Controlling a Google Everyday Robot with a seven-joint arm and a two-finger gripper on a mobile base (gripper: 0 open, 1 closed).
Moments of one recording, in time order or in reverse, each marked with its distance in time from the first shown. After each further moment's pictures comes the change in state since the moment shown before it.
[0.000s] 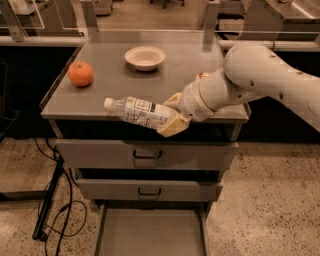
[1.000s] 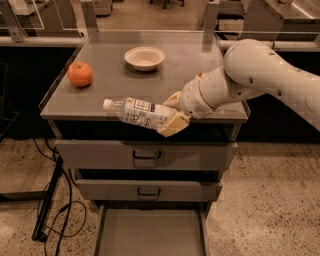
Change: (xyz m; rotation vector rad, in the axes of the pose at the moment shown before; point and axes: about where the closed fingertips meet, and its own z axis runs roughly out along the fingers) arm 0.001 -0.008 -0.001 0.001 -0.004 -0.004
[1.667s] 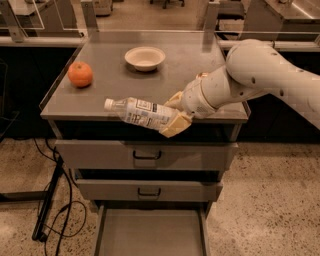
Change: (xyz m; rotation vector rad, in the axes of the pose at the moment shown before) arm 0.005 -0.002 -0.003 0.005 0.004 -0.004
